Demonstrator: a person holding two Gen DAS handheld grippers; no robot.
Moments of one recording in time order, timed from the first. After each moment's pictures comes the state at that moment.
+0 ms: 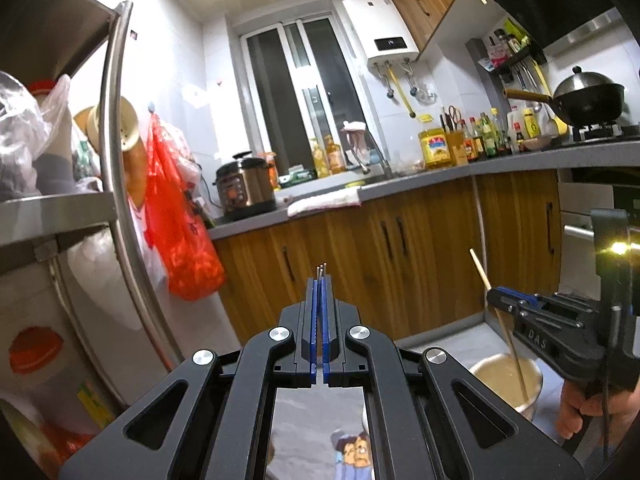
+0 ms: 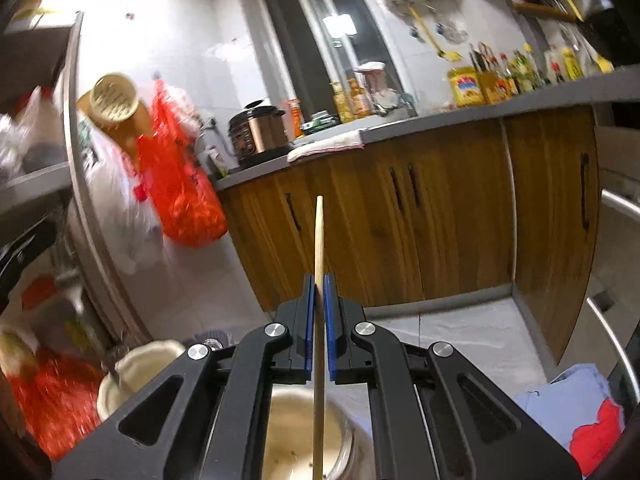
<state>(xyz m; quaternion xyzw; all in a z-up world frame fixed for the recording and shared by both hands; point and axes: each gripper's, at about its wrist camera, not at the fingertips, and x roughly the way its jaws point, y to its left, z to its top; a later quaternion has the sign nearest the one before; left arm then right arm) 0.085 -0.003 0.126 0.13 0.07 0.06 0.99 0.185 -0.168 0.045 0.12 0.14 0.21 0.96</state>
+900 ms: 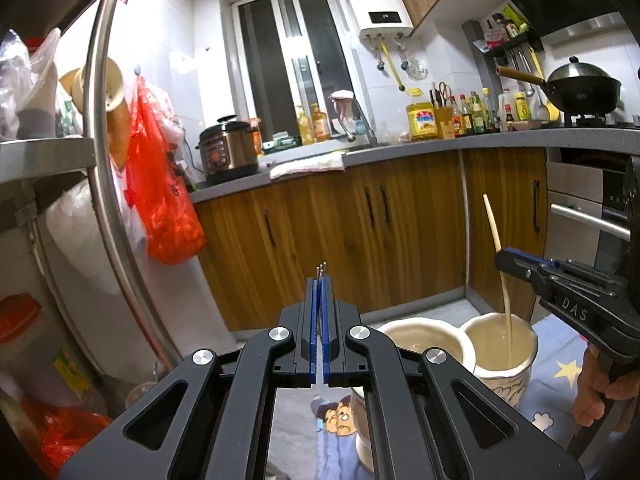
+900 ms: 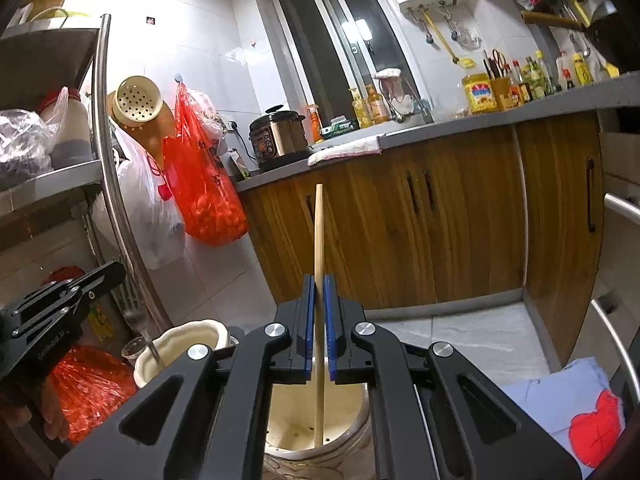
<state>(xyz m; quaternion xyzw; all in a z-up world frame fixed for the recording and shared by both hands) 0.091 0.007 0.101 0.11 0.12 0.03 0.99 0.155 -0.176 0.050 0.12 0.13 0.23 0.96</state>
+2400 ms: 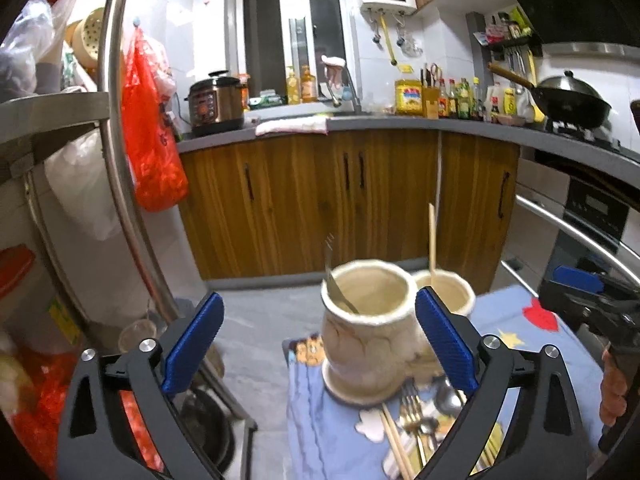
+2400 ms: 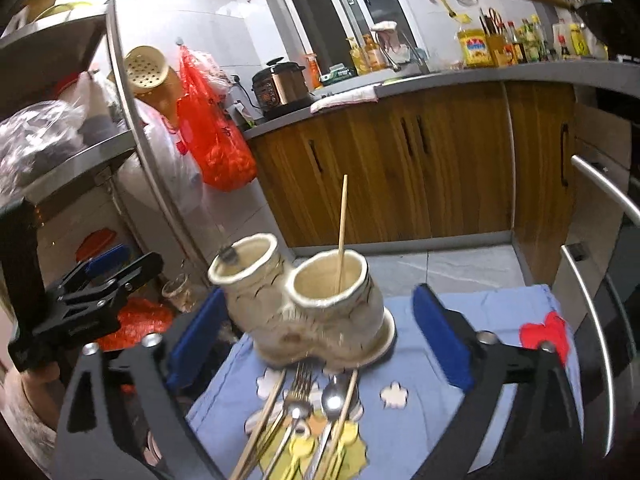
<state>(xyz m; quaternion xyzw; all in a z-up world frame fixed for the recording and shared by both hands) 0.029 0.010 0.115 0.05 0.21 -0.01 0.98 0.052 -0.207 0.076 0.11 0.24 0.24 0.93</state>
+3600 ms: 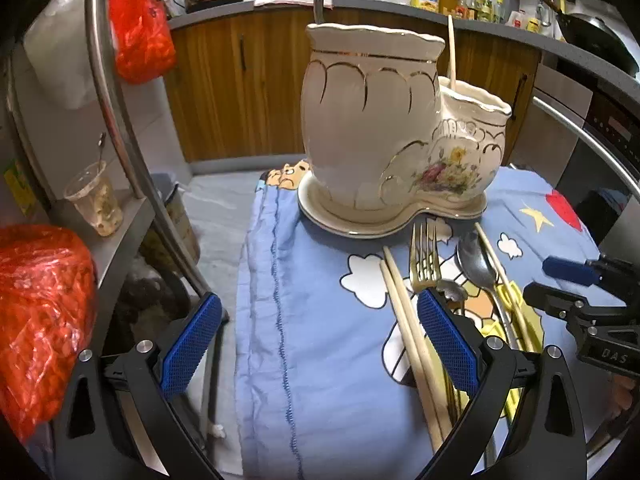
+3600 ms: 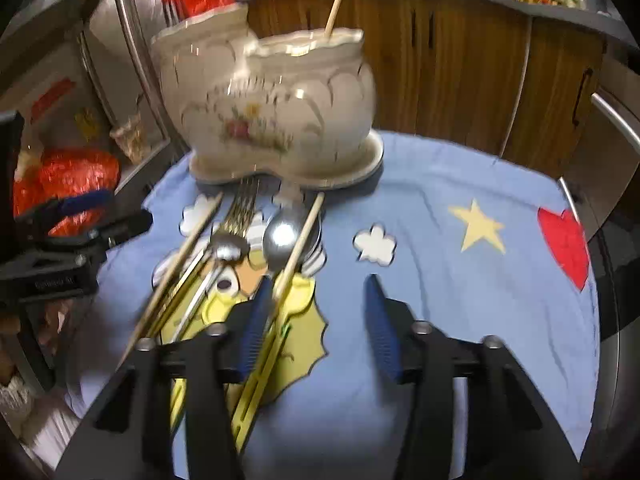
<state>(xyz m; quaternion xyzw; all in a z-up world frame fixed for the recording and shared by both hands) 0.040 0.018 -0.028 0.00 0.39 -0.01 0.92 0.059 -0.178 -0.047 -0.04 0.43 0.23 0.87</state>
